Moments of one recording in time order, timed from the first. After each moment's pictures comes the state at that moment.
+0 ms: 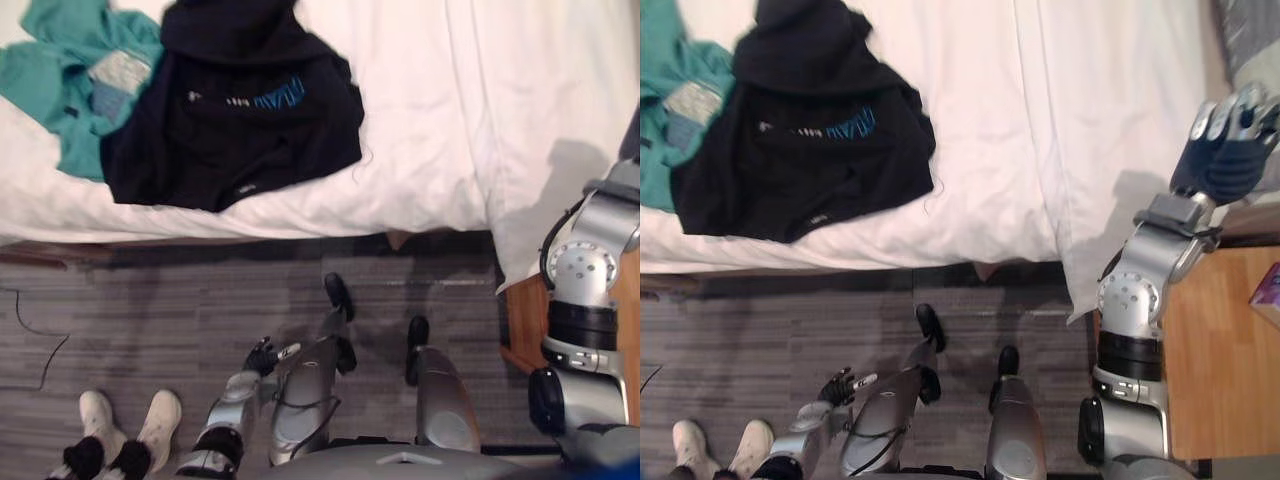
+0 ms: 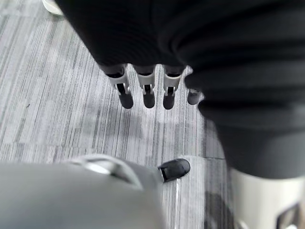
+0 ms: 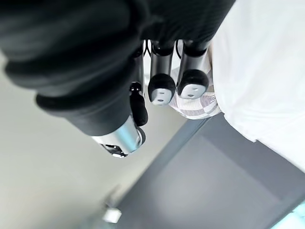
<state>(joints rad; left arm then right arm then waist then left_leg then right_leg) -0.10 0.13 -0.04 0.84 -0.31 0.05 0.09 -0.61 -0.33 -0.28 -0.06 1.16 -0.46 -0.12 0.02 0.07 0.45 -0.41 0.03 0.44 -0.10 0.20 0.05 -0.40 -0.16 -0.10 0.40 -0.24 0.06</state>
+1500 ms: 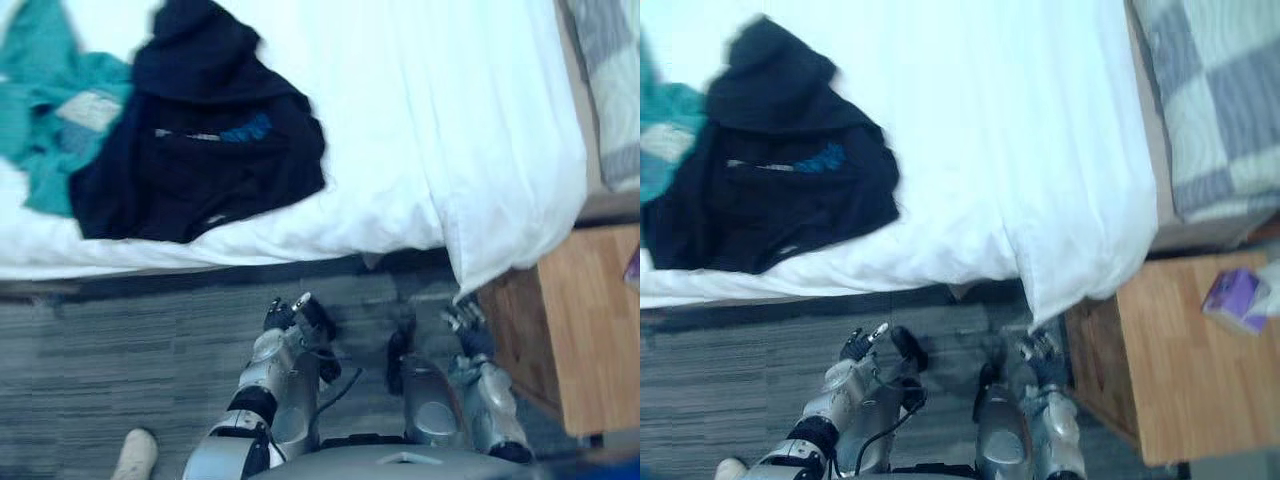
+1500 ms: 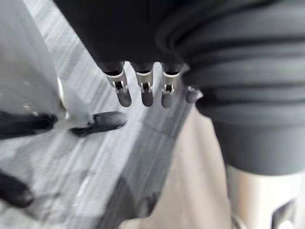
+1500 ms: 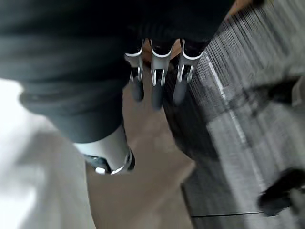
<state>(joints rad) -0.15 0.02 0.04 0.85 -0.42 0.01 0.24 0.10 -0.04 -0.09 0.74 0.31 -0.30 -0.04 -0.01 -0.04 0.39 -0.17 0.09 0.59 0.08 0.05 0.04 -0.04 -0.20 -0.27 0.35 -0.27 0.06</state>
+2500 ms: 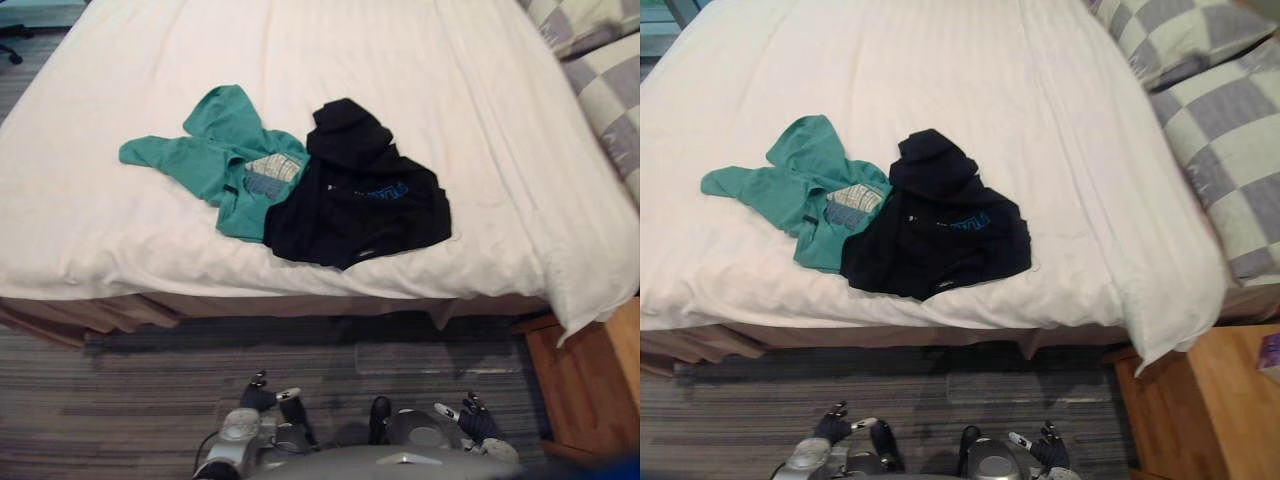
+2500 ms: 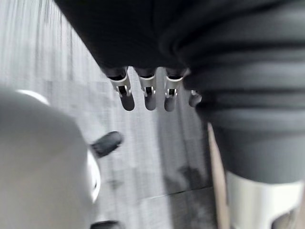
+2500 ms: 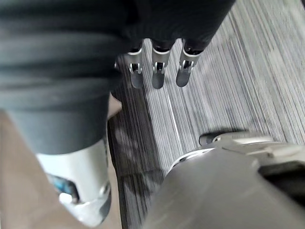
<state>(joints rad) 0.01 0.11 -0.12 1.01 0.01 0.04 0.09 0.14 -0.08 -0.14 1.04 0.13 -0.23 -0.01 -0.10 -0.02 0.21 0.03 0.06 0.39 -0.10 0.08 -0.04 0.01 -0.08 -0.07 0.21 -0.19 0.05</state>
